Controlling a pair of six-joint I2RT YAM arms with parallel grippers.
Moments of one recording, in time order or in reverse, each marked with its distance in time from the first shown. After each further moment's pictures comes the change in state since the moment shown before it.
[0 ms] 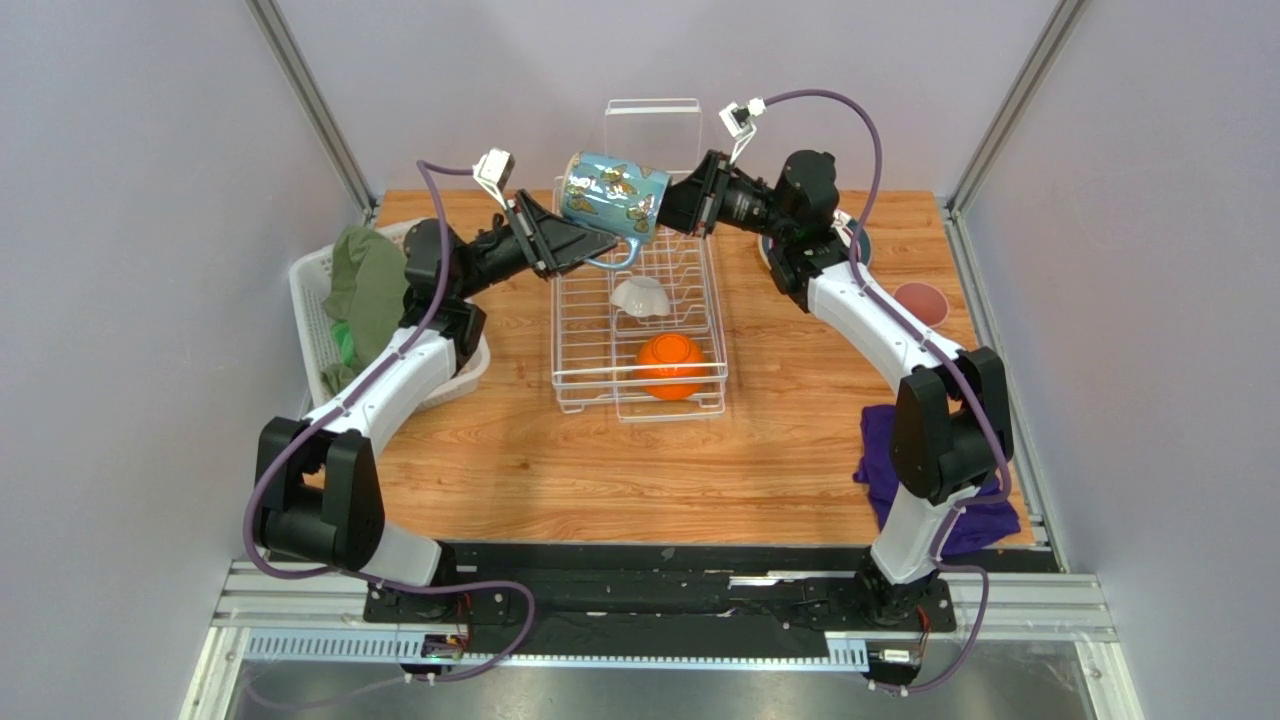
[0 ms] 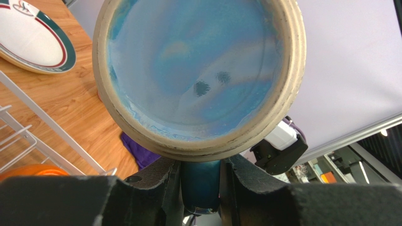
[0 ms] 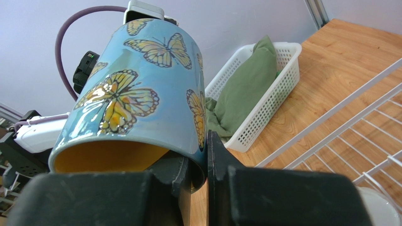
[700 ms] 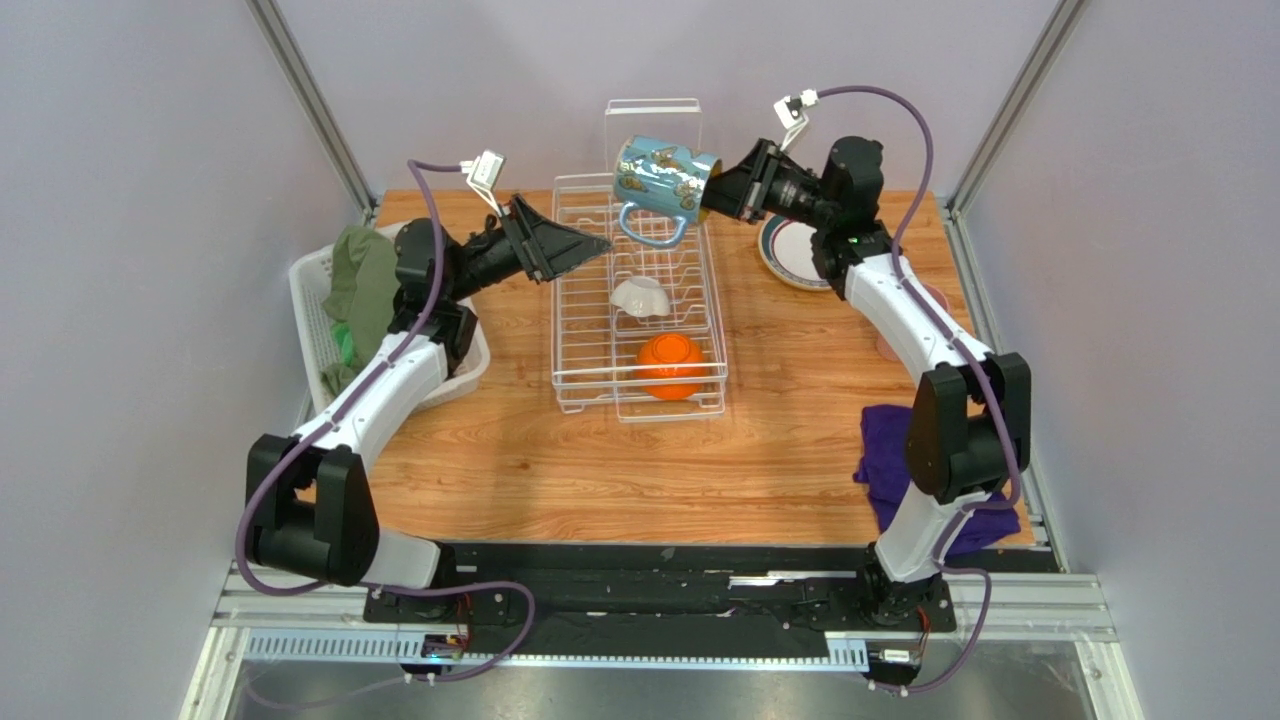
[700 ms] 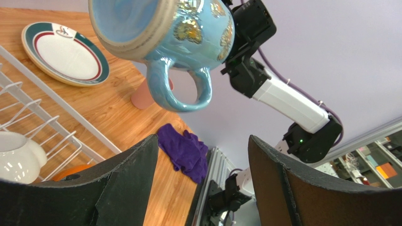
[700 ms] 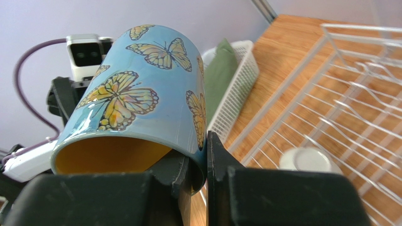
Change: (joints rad) left arm 0.022 -0.043 -0.010 -0.066 0.006 0.204; right arm -0.138 -0.020 0.000 -0.118 -0.008 0.015
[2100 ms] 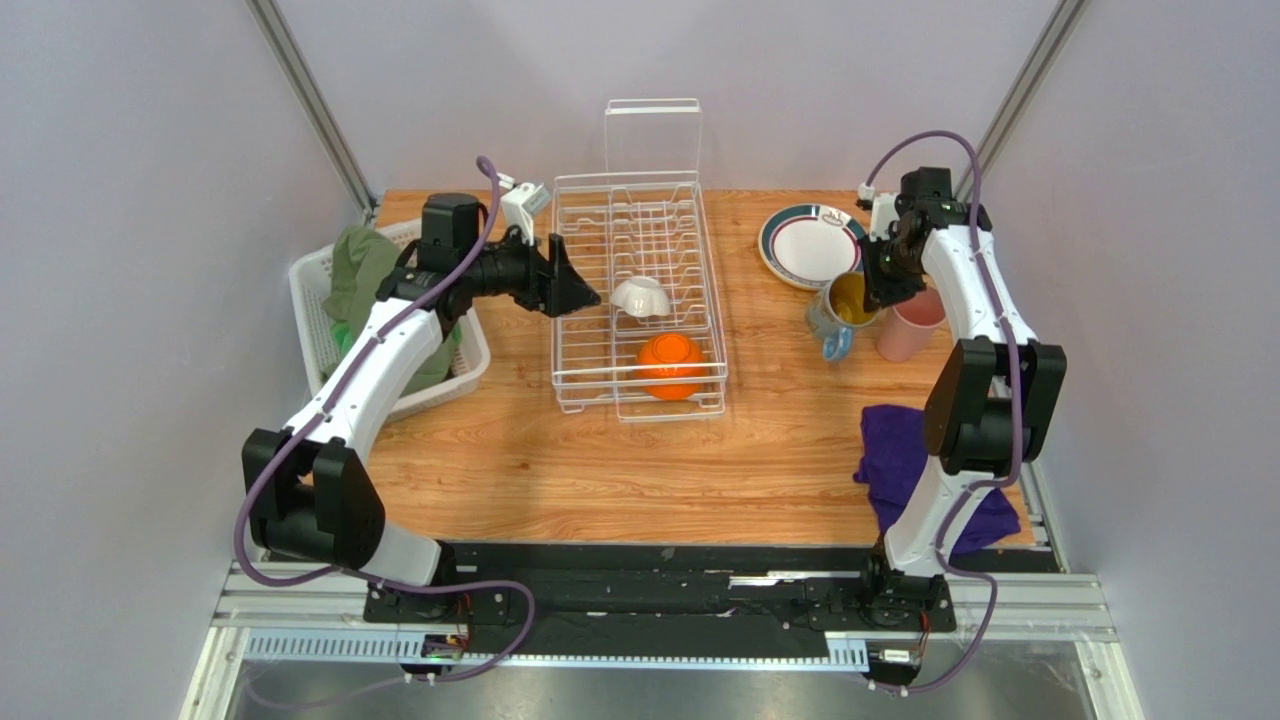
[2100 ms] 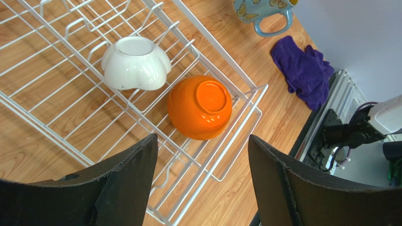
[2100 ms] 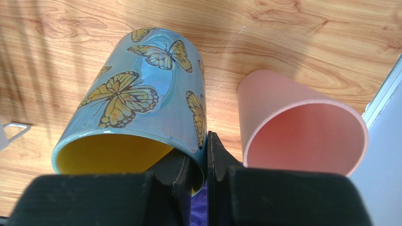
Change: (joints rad) left arm 0.005 0.047 0.254 -1.065 -0.111 0.978; right arm -0.321 0.095 0.206 -1.379 0.741 -1.108
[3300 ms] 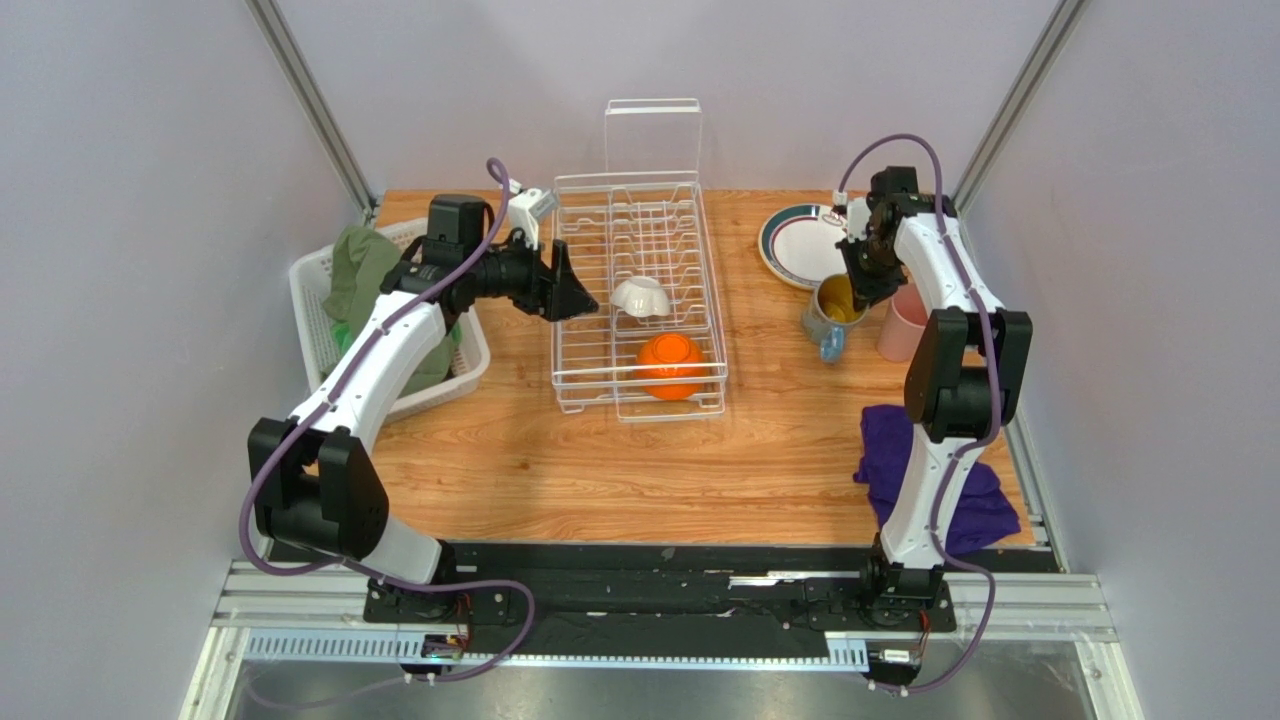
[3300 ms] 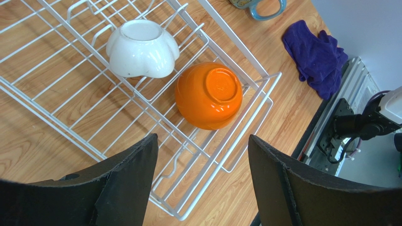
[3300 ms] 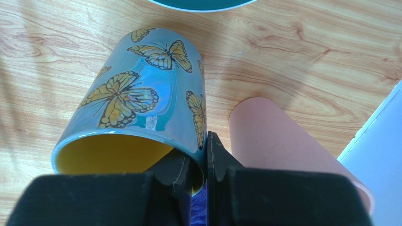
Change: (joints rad) left arm 0.000 0.037 0.029 -0.089 -0.017 0.073; right arm 0.044 0.193 0.131 -0.014 0.092 -0.043
